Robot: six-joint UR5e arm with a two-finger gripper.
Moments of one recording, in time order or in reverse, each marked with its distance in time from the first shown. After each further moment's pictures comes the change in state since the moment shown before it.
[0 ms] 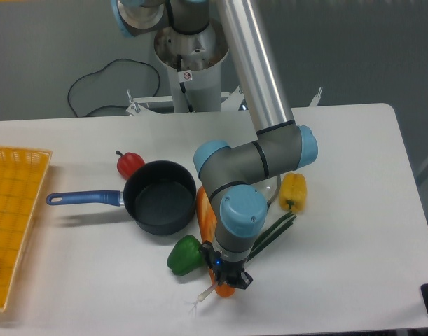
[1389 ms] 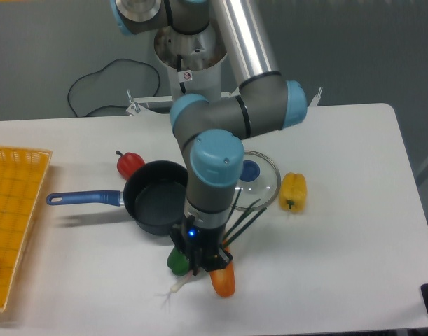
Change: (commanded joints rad) arm -0.057 0.230 -0.021 -0.097 -0.058 -0.178
